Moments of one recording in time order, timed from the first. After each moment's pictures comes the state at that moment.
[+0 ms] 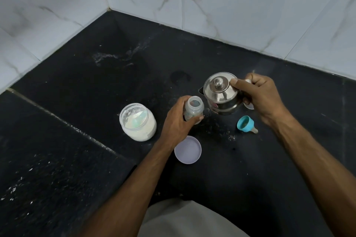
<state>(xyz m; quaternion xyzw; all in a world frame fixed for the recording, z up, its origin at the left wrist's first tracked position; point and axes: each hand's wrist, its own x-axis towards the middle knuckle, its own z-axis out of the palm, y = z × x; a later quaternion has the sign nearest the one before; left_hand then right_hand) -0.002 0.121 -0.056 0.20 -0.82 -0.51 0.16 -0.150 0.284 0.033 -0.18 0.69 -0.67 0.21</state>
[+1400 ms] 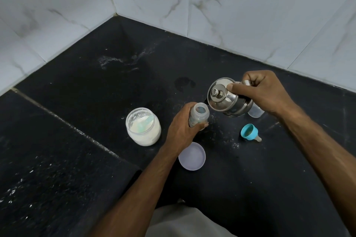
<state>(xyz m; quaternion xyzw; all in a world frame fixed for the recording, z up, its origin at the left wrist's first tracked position) -0.004 0.125 -0.036 0.24 -0.83 -0.50 0.09 -0.149 0.268 0.072 -0.33 0.77 -0.52 0.17</state>
